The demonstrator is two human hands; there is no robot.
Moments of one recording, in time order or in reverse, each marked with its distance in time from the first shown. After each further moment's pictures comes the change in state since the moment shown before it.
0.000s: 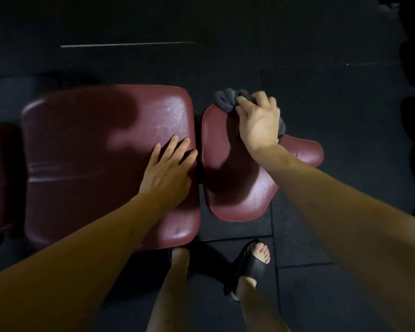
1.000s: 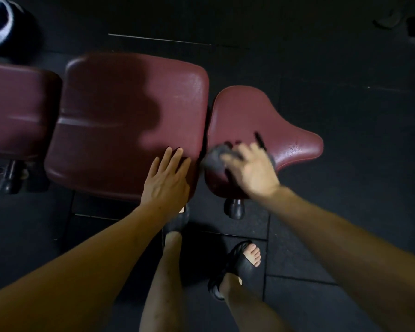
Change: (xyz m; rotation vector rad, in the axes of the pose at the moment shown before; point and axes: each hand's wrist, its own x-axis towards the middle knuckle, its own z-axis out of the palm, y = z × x) left_hand -0.102 0.062 0.035 -0.101 0.039 -0.297; right_hand -0.144 0.027 -0.033 0.089 -0.226 -0.653
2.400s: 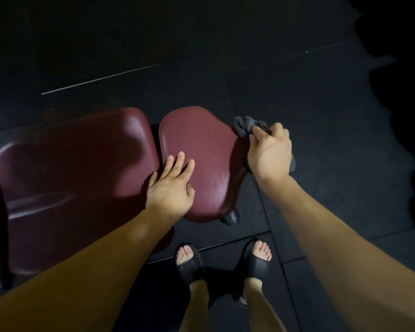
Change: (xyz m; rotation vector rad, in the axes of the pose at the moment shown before) left_hand 0.100 0.070 -0.027 0.047 -0.224 0.170; right_hand -0.014 0.077 -0.049 -0.044 0.161 1.051
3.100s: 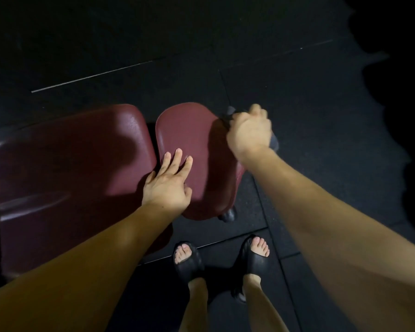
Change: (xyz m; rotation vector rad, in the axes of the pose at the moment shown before) left_hand 0.001 -0.009 0.003 0.034 -0.004 0.057; right_hand 0.040 -0.051 0.008 -0.152 -0.256 0.007
